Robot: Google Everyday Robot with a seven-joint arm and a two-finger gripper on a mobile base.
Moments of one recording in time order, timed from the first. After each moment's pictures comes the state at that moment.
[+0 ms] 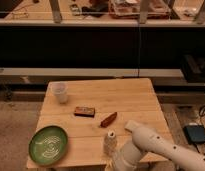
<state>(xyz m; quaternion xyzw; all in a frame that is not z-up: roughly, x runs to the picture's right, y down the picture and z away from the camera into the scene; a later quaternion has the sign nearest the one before) 0.021 0.378 0.609 0.34 -0.51 -0.79 0.06</state>
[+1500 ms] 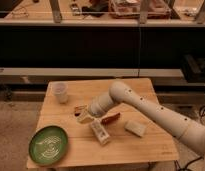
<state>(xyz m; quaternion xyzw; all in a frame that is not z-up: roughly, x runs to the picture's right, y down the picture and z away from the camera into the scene) -0.107 0.135 0.727 0.39 -0.40 -0.81 0.17</state>
